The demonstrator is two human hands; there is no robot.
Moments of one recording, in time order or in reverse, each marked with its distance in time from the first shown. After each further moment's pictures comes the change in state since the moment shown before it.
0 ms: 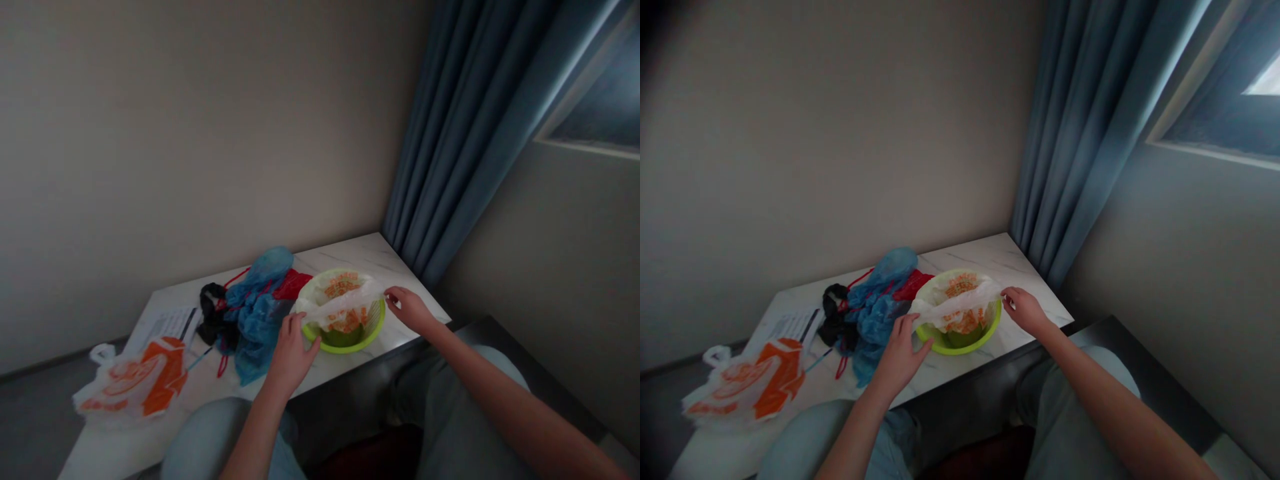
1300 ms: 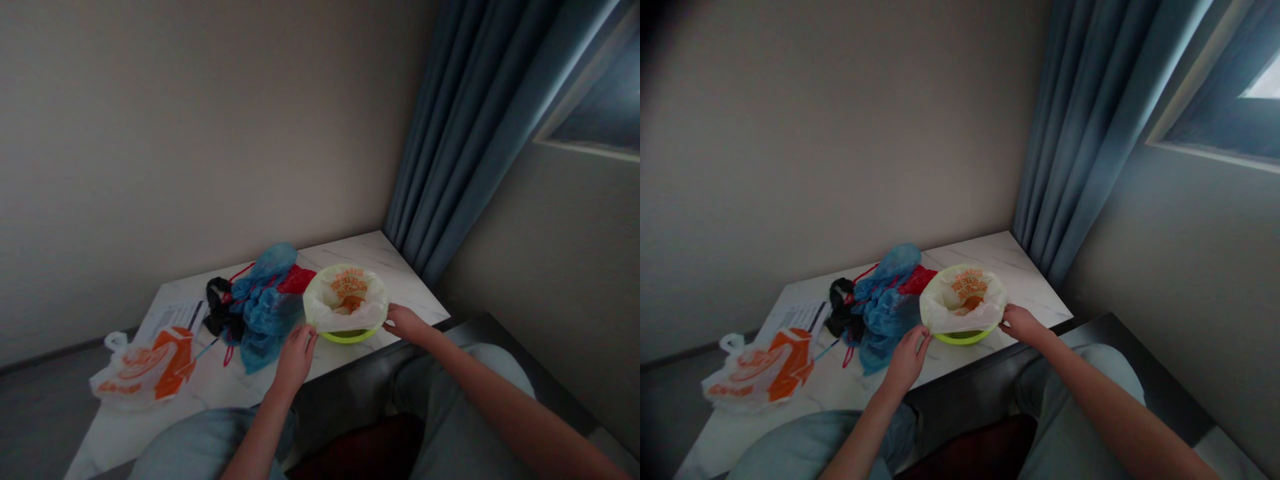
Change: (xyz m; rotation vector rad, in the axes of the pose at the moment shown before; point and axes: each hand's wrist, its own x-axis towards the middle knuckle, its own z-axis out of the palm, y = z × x) left_hand -0.031 -0.025 0.021 -0.071 -0.067 0.018; right_hand -0.030 -0.011 0.019 -0.076 -0.368 -0.175
